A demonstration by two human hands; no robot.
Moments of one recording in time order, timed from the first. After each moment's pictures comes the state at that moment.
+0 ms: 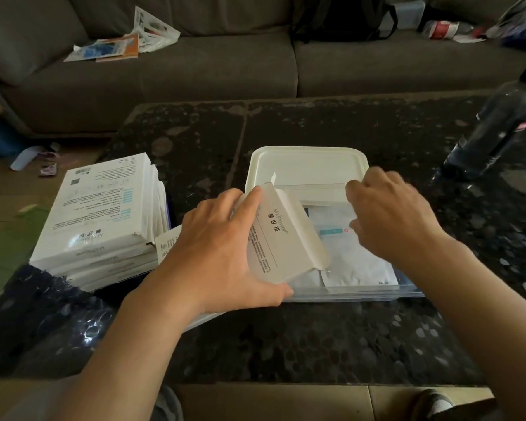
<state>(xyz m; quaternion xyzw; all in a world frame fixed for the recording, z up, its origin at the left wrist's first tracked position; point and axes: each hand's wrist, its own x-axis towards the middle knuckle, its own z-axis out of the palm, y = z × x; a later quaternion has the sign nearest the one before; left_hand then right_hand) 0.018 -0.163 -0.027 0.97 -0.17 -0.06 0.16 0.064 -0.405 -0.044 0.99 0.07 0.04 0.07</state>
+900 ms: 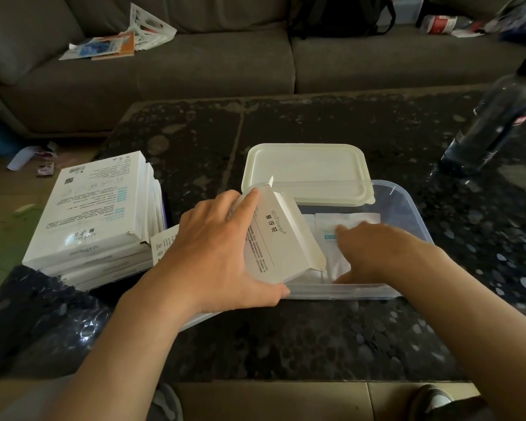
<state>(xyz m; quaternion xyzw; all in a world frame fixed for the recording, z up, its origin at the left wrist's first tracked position) 0.019 -0.164 -0.031 0.97 -0.16 -0.08 0.15 0.057 -0.403 -0.070 0.96 0.12 -0.23 0.11</state>
